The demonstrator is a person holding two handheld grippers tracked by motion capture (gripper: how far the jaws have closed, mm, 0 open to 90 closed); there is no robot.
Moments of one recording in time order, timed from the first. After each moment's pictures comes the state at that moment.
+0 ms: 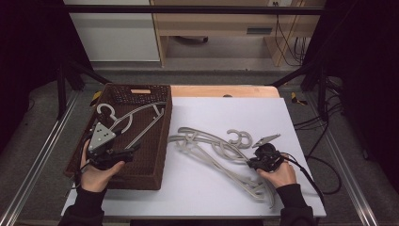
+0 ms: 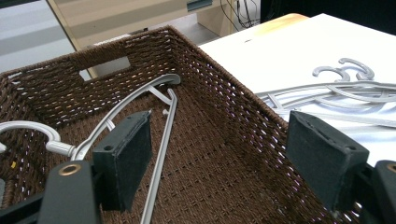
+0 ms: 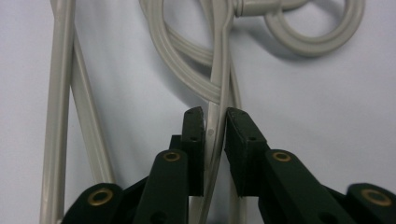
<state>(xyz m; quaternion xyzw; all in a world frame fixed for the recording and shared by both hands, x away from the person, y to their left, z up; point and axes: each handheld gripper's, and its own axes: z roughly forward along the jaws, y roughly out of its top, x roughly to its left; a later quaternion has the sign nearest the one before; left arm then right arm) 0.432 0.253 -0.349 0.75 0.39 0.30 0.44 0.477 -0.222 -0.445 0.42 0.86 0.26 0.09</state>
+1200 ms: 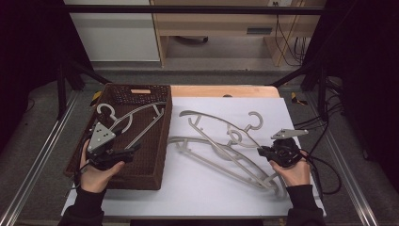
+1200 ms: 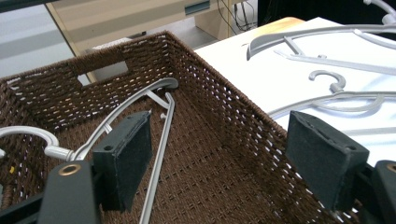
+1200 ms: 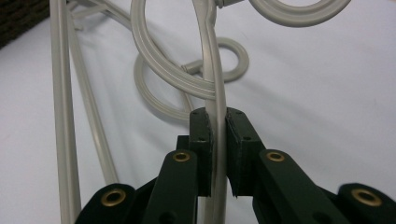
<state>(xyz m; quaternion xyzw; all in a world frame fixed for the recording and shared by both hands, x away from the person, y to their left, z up) 0.428 0.253 -0.344 0.75 0.39 0.30 0.44 0.459 -0.252 -0.394 0.44 0.81 0.35 0.16</state>
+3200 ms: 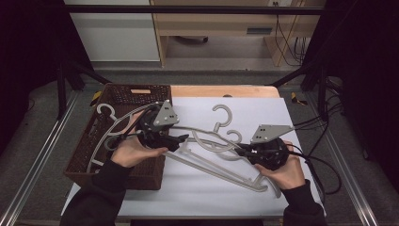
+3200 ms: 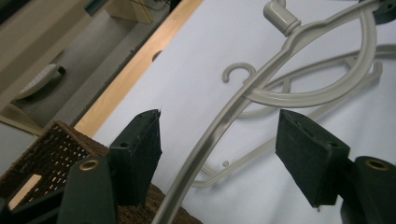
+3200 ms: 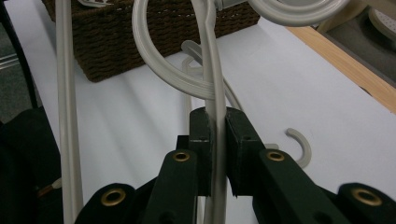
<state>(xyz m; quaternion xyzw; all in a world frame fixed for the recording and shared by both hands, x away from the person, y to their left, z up) 0.459 0.122 -0.273 0.89 0.18 0.24 0.34 0.422 -0.184 -0.314 0.25 0.87 0.39 0.17</state>
